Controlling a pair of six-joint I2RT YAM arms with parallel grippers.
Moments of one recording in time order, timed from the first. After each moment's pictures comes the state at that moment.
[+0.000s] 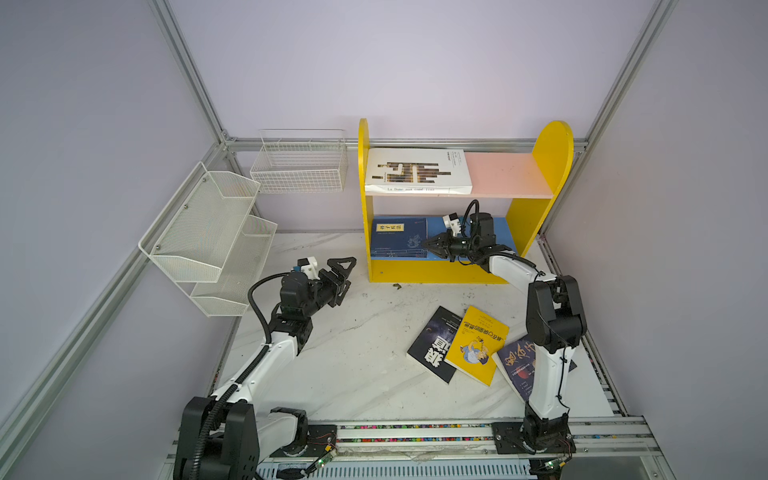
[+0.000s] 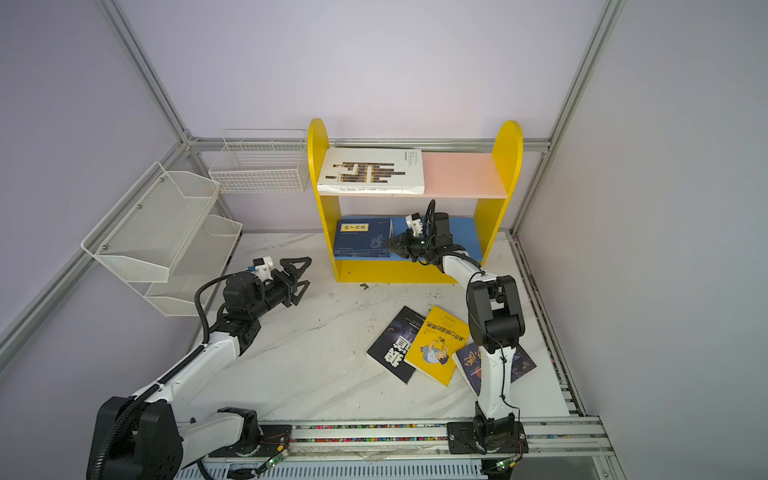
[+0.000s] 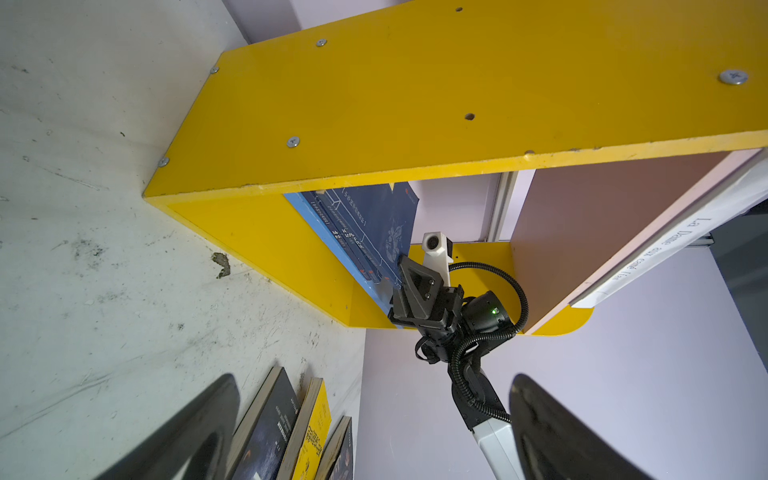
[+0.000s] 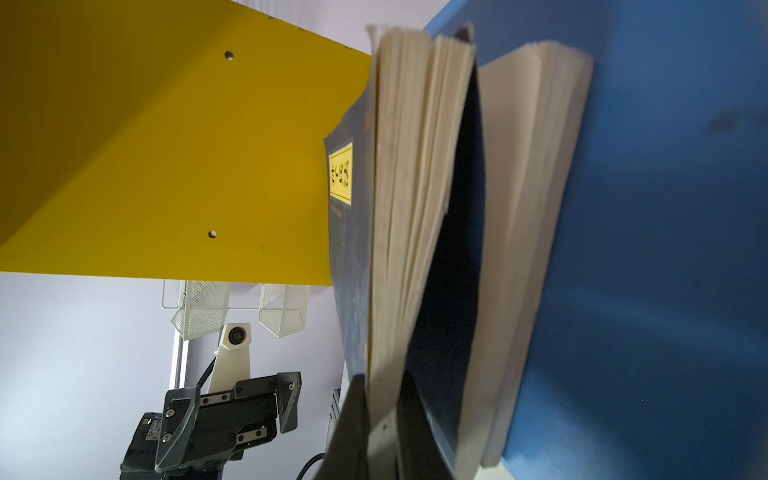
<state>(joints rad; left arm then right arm) -0.12 1.18 0.67 0.31 0.47 -1.31 0.26 2.06 1.58 0.04 -0.91 0.90</state>
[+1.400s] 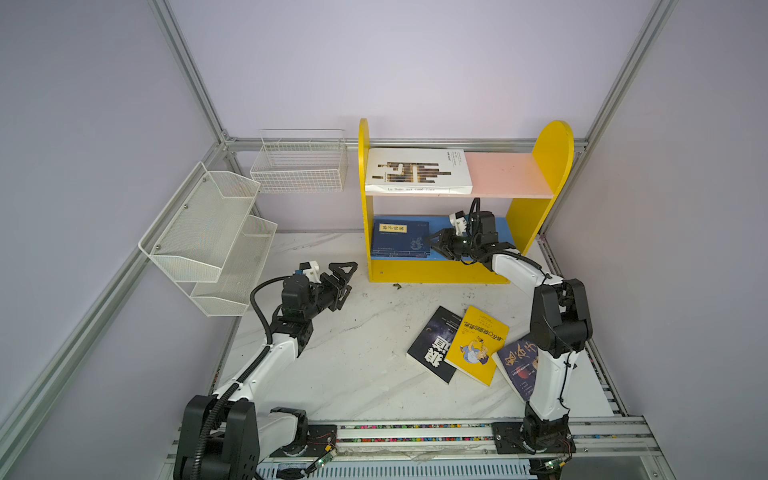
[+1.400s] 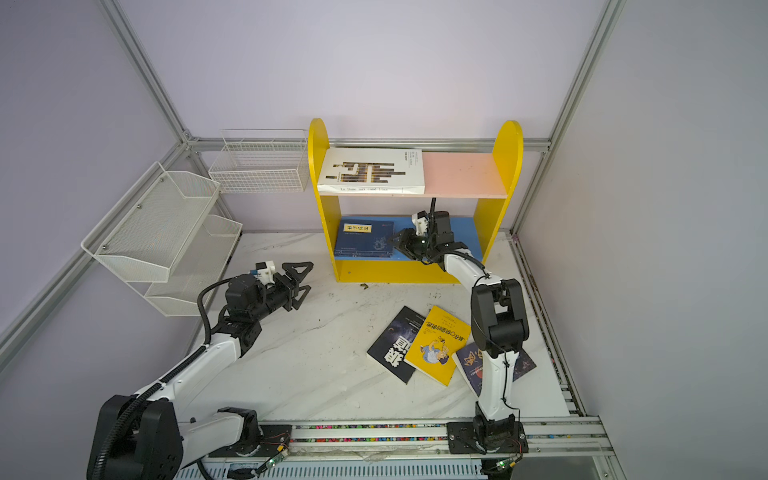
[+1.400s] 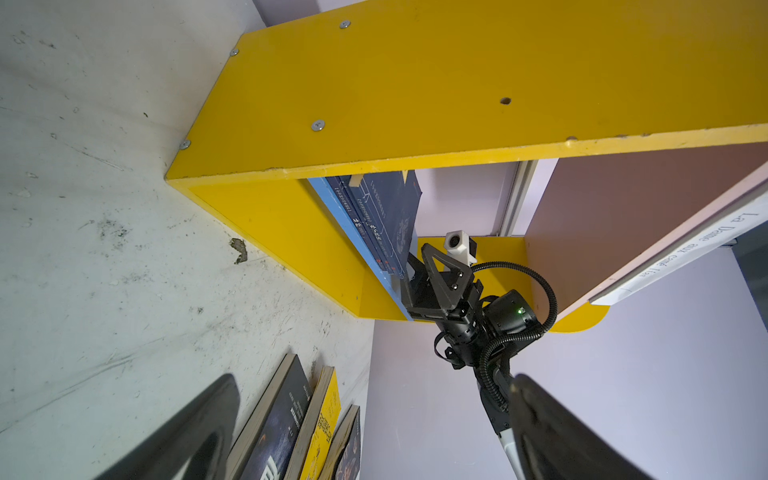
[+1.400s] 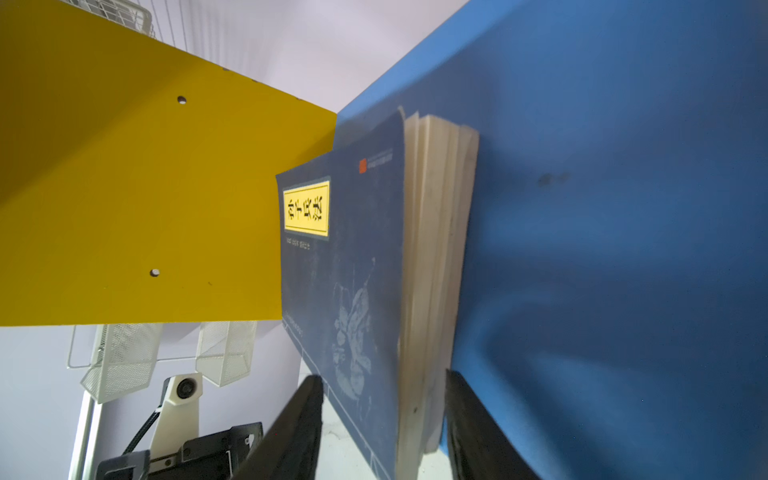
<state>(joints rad) -0.12 1.18 0.65 0.29 0.48 -1.30 0.26 2.00 1.60 -0.14 -0.68 0.77</state>
